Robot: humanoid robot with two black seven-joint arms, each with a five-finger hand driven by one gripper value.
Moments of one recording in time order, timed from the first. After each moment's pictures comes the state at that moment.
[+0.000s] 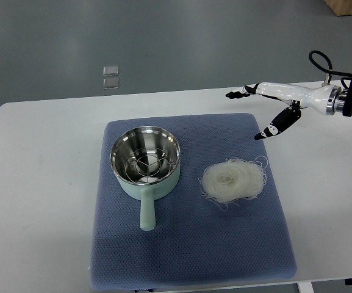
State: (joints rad) left arm -0.02 0.00 -0.04 -0.16 0.01 -0.01 0.15; right arm 0.92 -0.70 0.41 1.12 -1.38 0.32 0.50
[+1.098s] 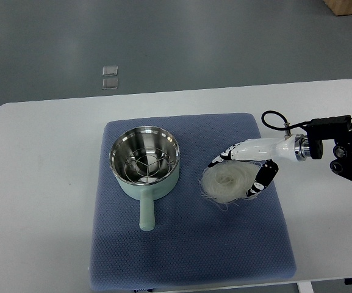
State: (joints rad) left arm -0.02 0.00 -0.04 -0.16 0.01 -0.01 0.15; right arm 0.87 -0.59 0.25 1.14 -1.65 0.26 0.49
